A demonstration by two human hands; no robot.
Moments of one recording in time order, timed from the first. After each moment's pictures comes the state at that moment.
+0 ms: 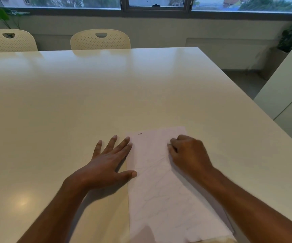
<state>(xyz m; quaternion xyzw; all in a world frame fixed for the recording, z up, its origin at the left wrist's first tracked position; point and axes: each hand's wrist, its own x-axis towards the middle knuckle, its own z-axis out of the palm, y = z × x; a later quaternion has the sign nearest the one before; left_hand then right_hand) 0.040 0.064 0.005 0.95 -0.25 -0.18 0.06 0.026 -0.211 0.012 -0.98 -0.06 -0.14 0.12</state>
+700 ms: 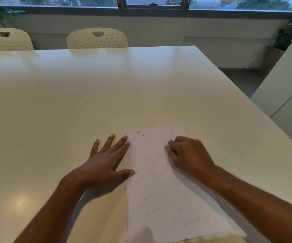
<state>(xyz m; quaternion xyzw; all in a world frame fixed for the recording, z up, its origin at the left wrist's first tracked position) 0.043 0.066 0.003 0.95 -0.25 -0.19 0.07 0.014 -0.221 0.020 -0.98 -0.12 -0.13 0.11</state>
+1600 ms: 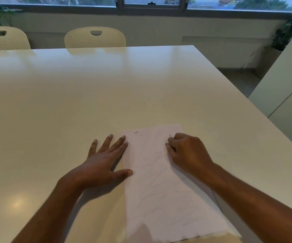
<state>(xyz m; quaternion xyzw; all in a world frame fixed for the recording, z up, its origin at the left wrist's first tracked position) 0.042 0.066 0.004 0.95 -0.25 -0.19 0.07 0.020 -0.222 0.020 -0.98 -0.10 -0.14 0.11</state>
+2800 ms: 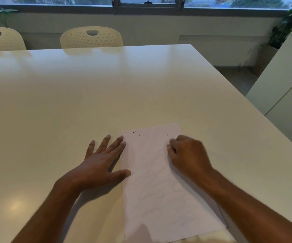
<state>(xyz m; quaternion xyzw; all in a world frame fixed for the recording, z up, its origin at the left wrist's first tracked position) 0.043 0.066 0.003 0.95 -0.25 -0.19 0.07 0.009 -0.220 0.018 -0.98 -0.04 -0.14 0.11</state>
